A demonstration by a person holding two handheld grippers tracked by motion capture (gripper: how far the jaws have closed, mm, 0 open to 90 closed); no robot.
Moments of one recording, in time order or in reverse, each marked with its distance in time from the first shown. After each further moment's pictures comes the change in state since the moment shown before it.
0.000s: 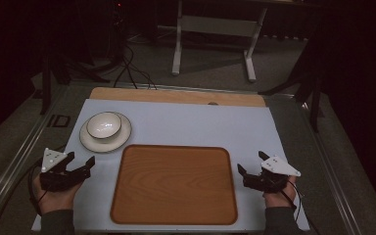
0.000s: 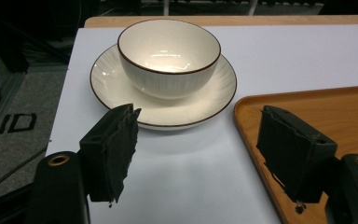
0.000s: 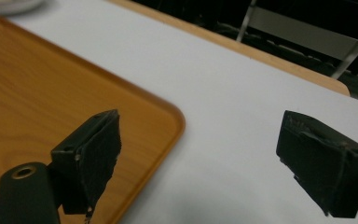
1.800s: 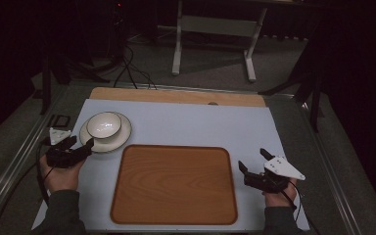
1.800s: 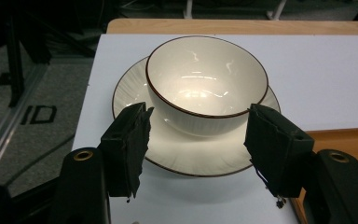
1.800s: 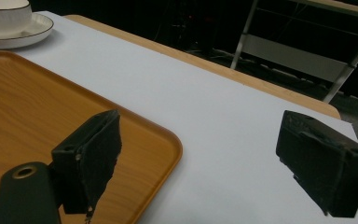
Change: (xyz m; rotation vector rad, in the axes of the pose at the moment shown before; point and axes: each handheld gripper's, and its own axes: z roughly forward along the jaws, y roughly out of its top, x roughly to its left) left arm 0.018 0.035 0.047 0.045 0.084 -0.045; right arm 0.001 0.003 -0.005 -0.099 -0.013 0.002
